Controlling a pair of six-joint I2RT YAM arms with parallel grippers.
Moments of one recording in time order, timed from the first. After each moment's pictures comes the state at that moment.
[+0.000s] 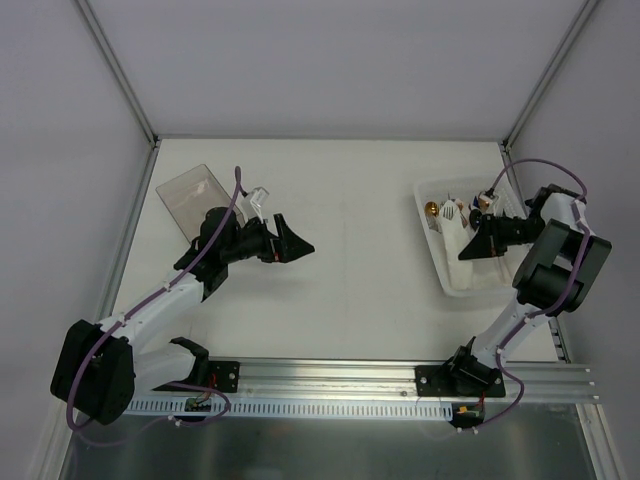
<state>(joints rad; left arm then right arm) -0.42 1.11 0.59 0.19 0.57 -0.67 -0.48 1.87 1.38 -1.41 -0.88 -1.04</state>
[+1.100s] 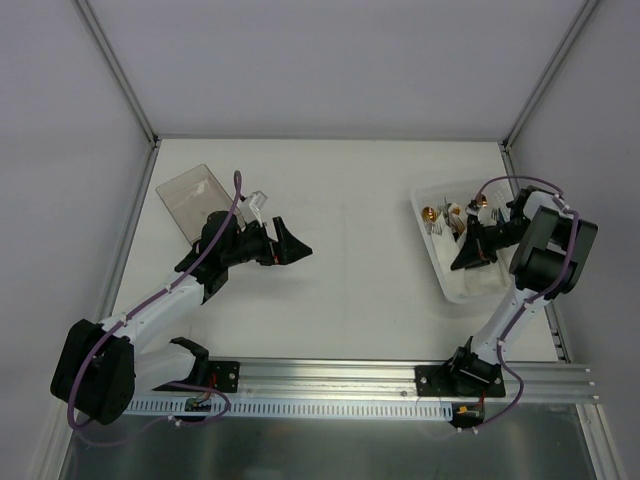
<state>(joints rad) -0.42 1.11 0.56 0.18 0.52 -0.67 -0.41 2.01 1.38 -1.36 -0.73 -0.70</state>
